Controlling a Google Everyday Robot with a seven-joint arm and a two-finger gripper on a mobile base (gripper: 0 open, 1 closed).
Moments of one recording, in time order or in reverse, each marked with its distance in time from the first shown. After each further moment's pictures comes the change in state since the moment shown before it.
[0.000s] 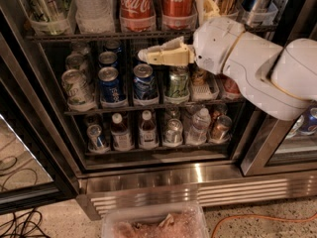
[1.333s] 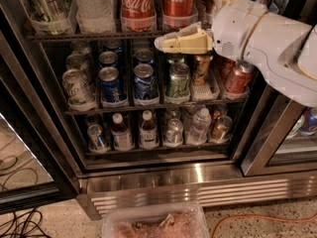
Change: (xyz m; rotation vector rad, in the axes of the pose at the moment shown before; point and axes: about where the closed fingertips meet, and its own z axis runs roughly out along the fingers) arm -0.010 -0.036 -0.022 0.056 0.111 -0.022
